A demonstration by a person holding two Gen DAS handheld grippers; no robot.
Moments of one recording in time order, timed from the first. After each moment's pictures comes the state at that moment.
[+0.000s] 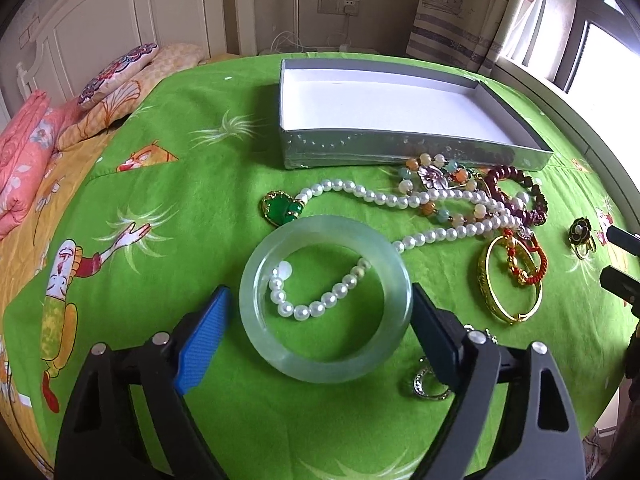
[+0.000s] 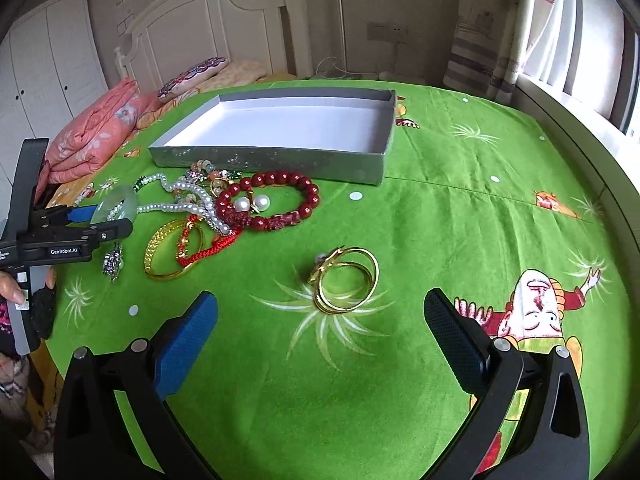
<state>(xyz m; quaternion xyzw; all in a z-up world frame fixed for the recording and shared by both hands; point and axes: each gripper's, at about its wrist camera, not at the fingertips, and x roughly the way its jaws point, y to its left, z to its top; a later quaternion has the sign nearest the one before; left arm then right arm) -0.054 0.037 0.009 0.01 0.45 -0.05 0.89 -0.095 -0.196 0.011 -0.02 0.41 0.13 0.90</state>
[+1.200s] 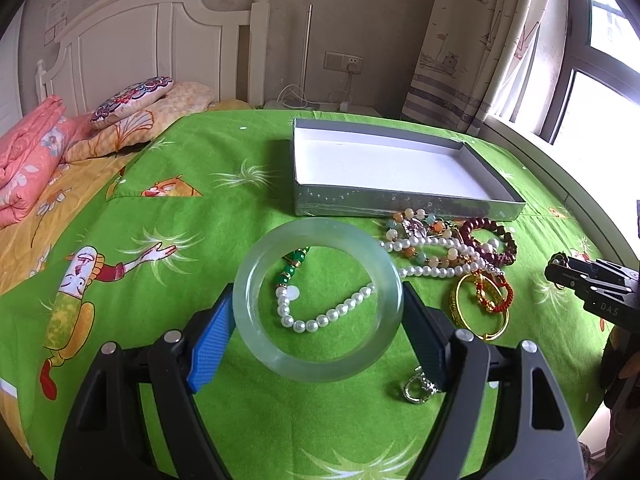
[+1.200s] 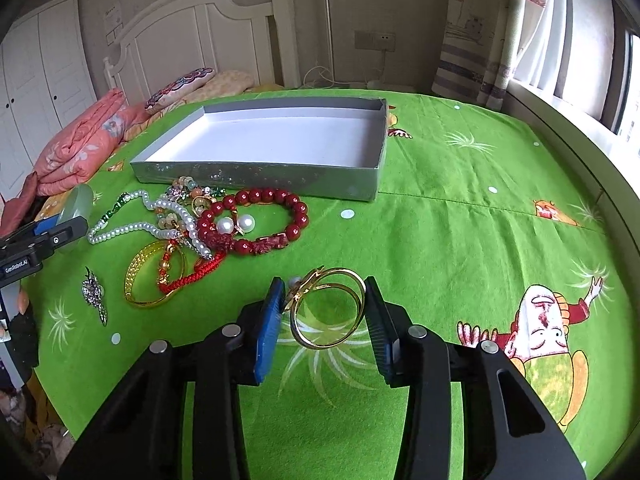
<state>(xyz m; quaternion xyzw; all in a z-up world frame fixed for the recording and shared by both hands) -0.084 0.054 0.032 -0.04 0.36 -0.06 0.93 -0.081 -0.187 0.009 -0.01 0.39 0.11 0.92</state>
